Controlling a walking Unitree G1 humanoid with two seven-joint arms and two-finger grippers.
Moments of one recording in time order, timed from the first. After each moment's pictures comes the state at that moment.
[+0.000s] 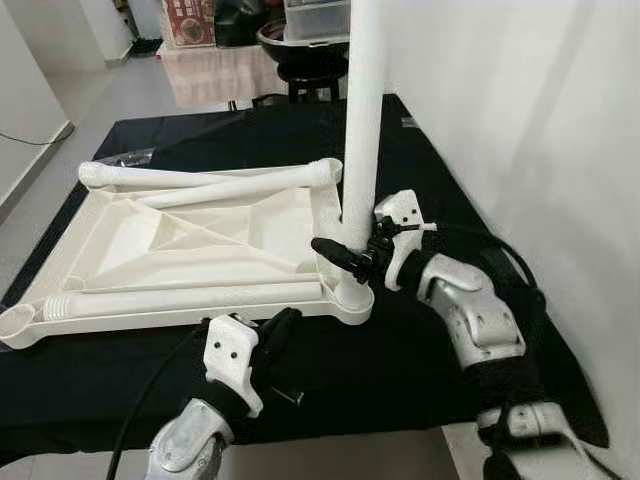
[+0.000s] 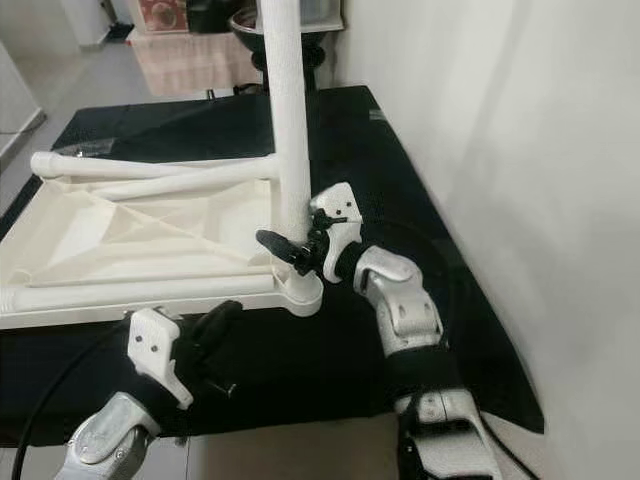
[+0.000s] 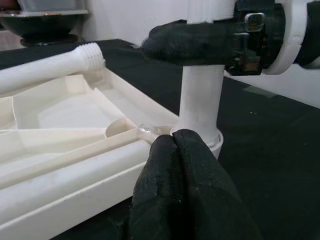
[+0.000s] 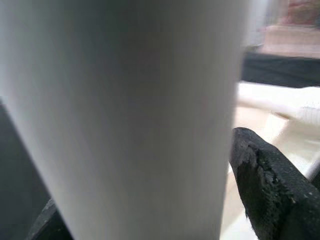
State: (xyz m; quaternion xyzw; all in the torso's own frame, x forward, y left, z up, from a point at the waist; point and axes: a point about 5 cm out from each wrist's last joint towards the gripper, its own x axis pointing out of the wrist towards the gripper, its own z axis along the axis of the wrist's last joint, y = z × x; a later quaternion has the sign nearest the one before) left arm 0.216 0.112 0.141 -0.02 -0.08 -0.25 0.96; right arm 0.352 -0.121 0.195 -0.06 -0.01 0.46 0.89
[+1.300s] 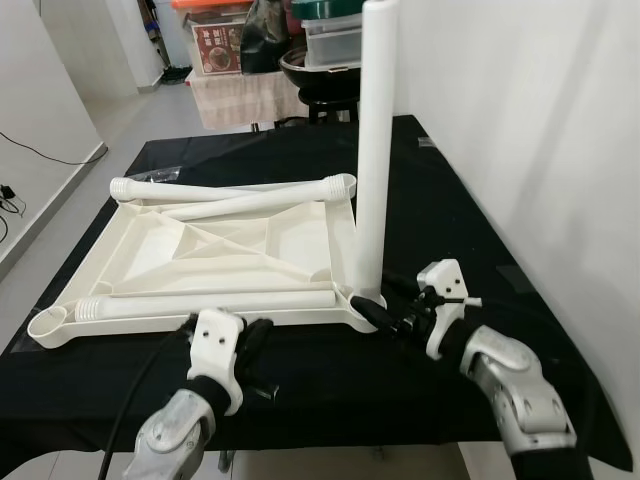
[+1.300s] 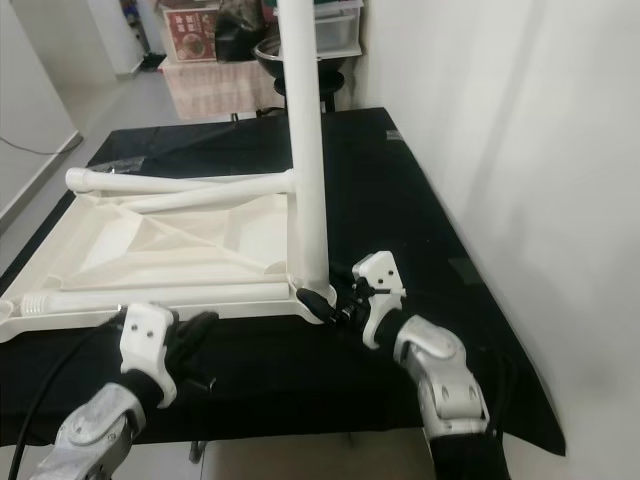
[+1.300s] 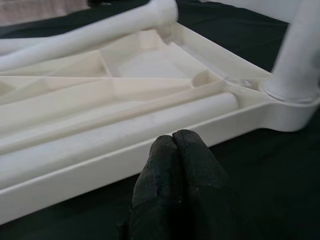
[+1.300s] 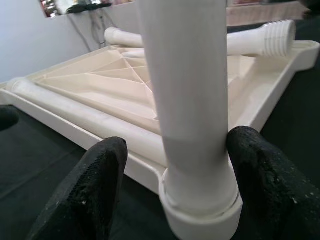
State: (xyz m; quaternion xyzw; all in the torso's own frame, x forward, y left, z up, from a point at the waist) left arm 0.236 0.143 0.127 0.02 0.01 -0.14 0.99; right arm 0.287 -0.157 0.129 0.01 0.05 0.33 0.94
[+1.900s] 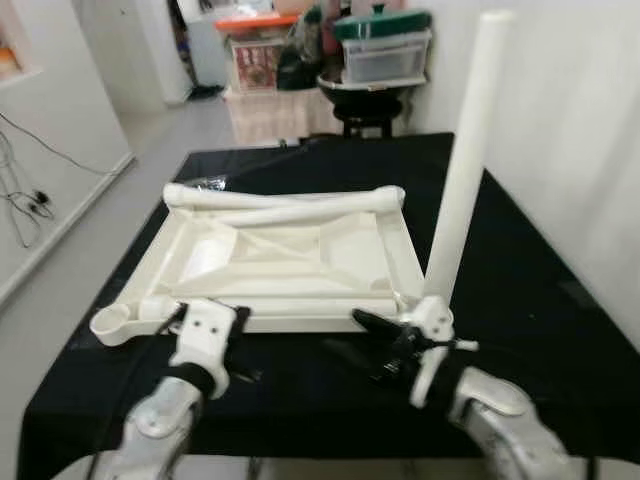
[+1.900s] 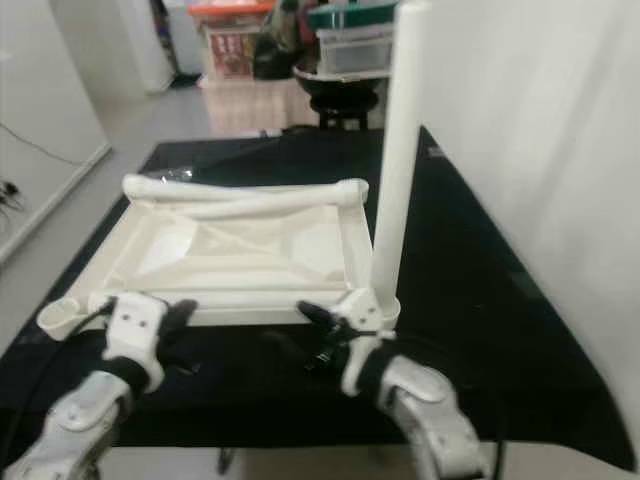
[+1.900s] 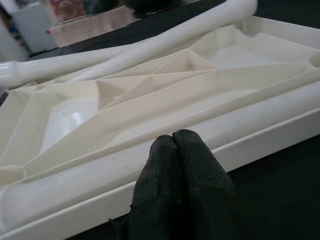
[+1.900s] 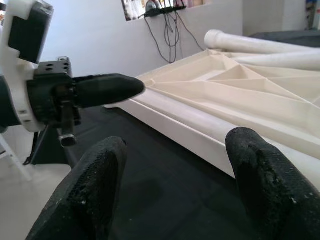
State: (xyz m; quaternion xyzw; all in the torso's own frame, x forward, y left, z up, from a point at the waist) left arm 0.246 0.149 0.126 0.07 0.01 -0.11 0.99; right arm 0.248 -0.128 0.131 0.03 0.06 0.45 0.89
